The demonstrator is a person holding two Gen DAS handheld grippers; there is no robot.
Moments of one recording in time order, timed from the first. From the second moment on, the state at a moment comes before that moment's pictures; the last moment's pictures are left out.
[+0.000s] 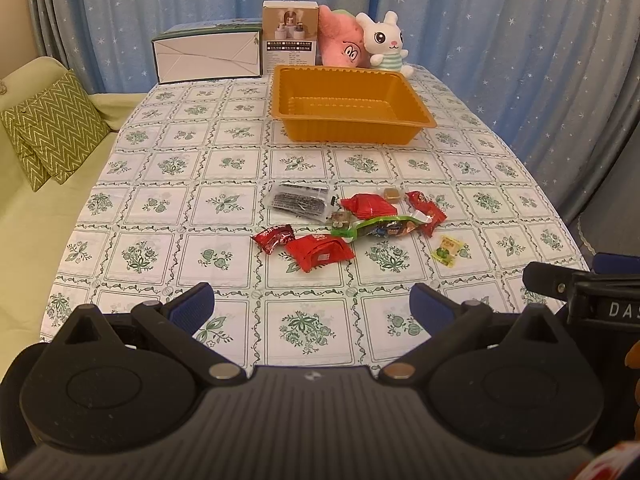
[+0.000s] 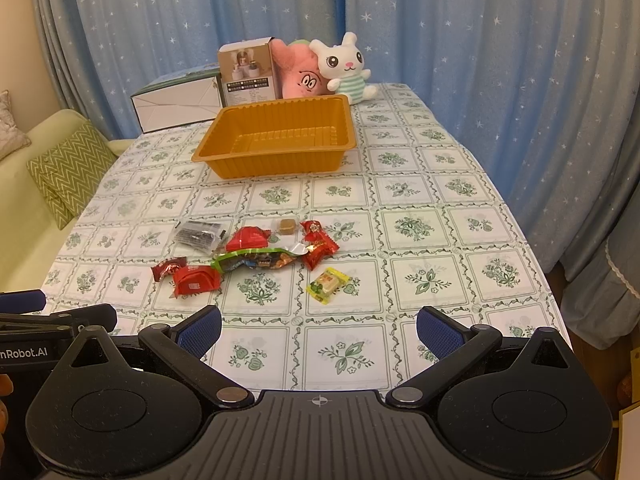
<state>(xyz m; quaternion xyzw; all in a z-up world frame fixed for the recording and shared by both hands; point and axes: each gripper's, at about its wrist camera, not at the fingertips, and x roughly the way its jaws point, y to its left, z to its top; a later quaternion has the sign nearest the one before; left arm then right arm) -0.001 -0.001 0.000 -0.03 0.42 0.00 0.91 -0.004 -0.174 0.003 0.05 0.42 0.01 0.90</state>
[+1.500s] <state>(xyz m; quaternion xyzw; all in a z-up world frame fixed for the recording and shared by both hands) 0.001 -0.002 0.001 -0.03 0.42 0.00 0.91 -0.002 -0.176 0.003 0.05 0.42 0.01 0.90</state>
